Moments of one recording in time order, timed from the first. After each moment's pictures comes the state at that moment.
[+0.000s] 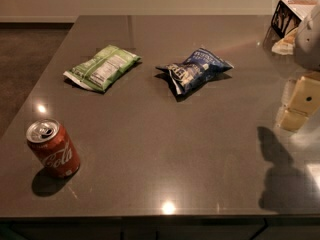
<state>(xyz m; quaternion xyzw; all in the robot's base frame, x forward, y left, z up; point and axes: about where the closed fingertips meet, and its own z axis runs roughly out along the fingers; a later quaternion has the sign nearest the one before) 0.438 -0.217 0.976 -0.60 0.78 -0.03 0.16</state>
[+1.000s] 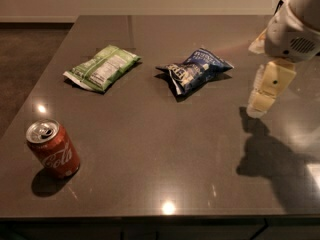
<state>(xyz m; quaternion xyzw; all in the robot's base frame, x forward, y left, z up) 0.492 -0.198 0.955 -0.60 0.79 0.02 0.16</state>
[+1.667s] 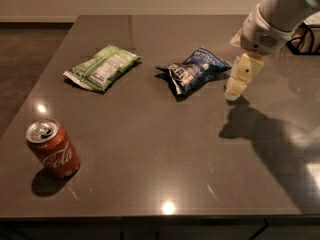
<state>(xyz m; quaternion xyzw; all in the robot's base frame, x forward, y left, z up) 0.572 -0.182 0.927 -0.60 0.77 0.03 0.19</state>
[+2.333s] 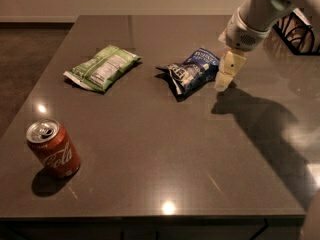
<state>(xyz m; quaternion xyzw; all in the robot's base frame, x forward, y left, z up) 0.642 -0.177 0.899 -0.62 0.76 0.01 0.20</state>
